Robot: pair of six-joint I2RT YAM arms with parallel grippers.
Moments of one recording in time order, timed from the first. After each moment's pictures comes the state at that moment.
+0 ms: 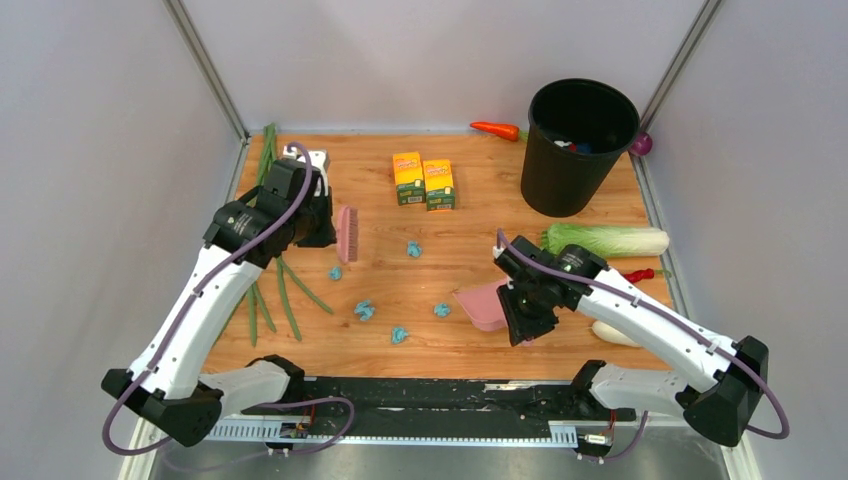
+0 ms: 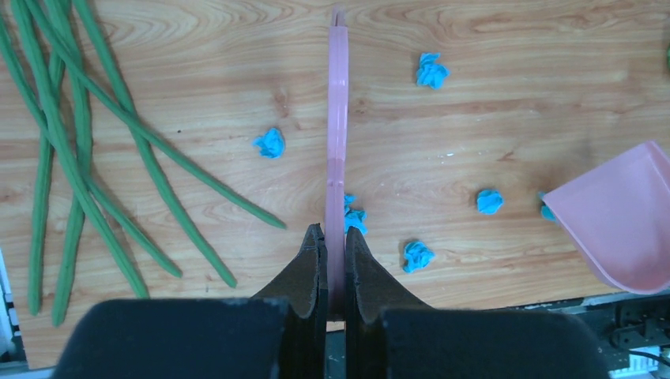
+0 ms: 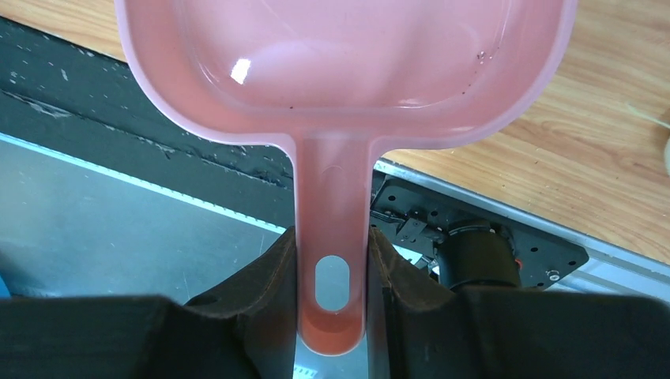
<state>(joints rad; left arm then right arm) -0.48 1.14 1.46 -1.14 -0.16 -0.38 0.84 1.13 1.07 -1.28 -0.06 0.52</state>
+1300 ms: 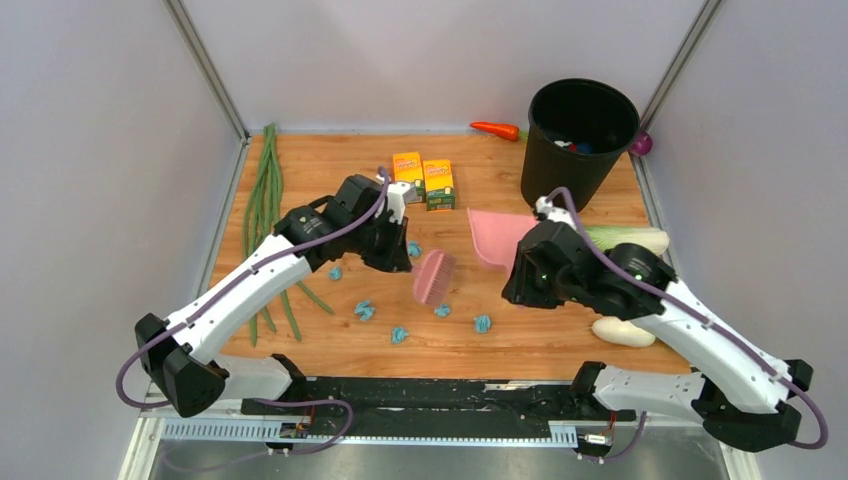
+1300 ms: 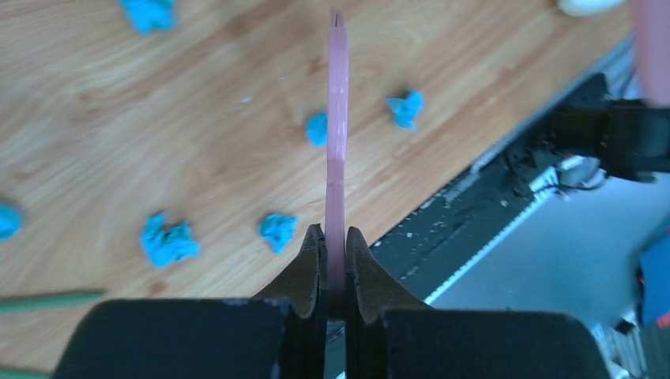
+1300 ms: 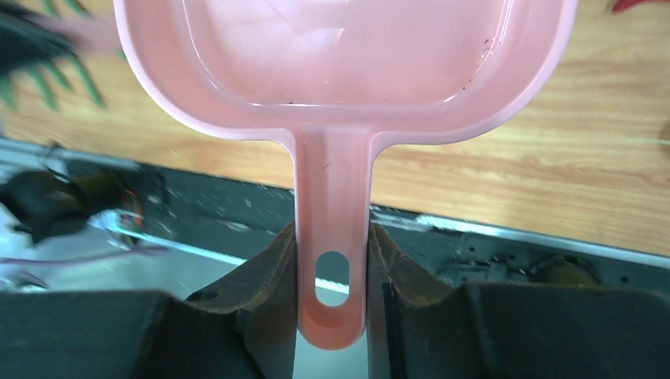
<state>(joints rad) -0.69 1.27 1.29 -0.90 0.20 -0.35 0.97 1.05 1.33 -1.30 0.21 0.91</state>
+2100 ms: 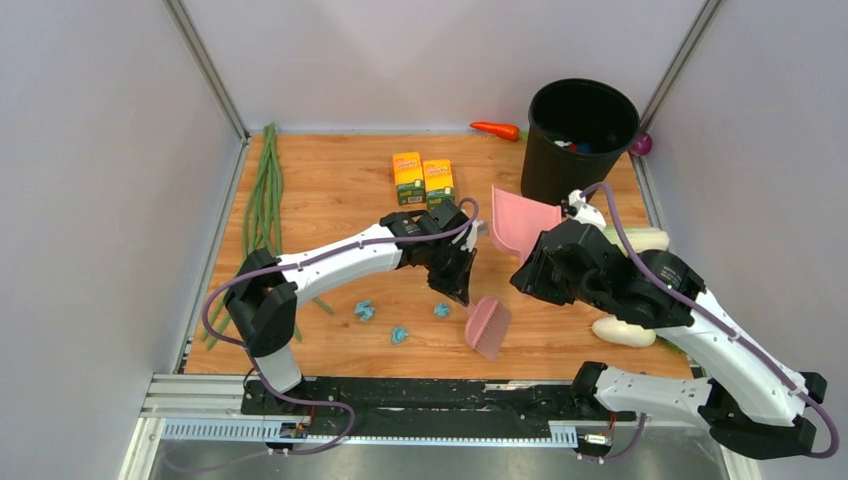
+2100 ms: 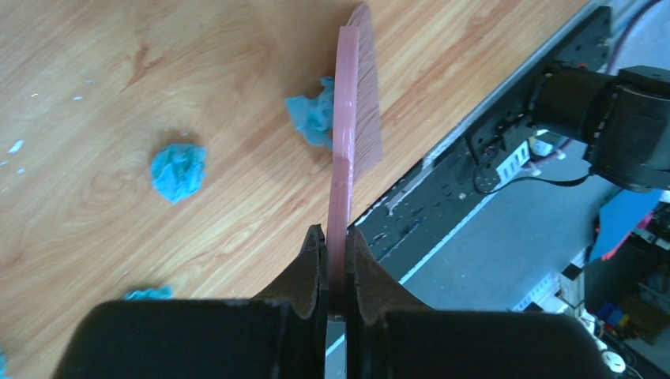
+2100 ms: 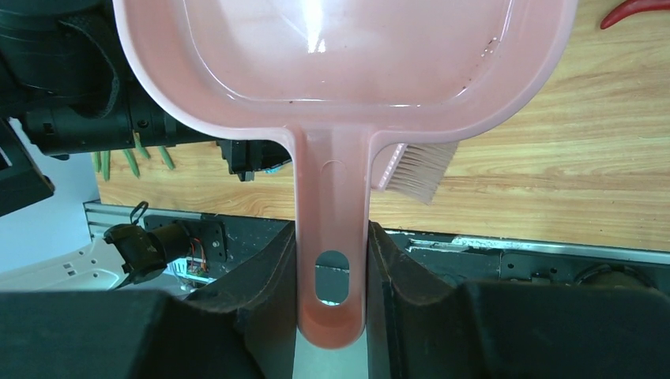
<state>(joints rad) -0.94 1.73 1.38 -0.70 0.36 -0.52 0.97 0.97 1.42 -1.30 0.35 1.08</state>
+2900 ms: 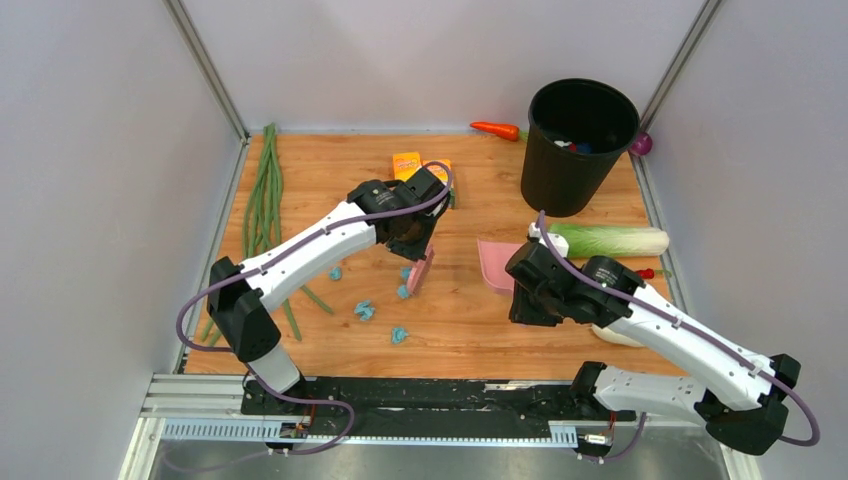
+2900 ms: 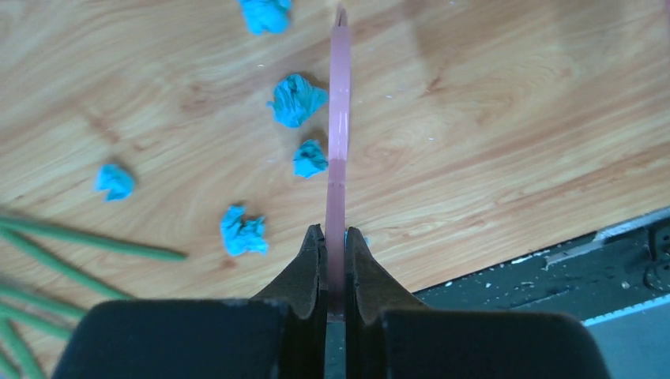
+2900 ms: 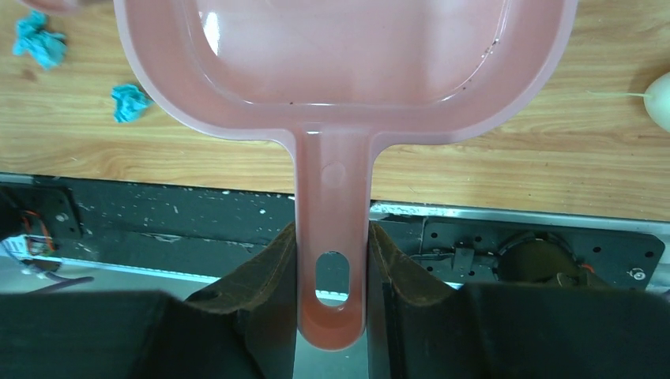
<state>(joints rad) -0.85 1.66 1.58 -1.07 -0.13 -0.42 0.97 1.01 1.16 -1.28 0.27 0.98</state>
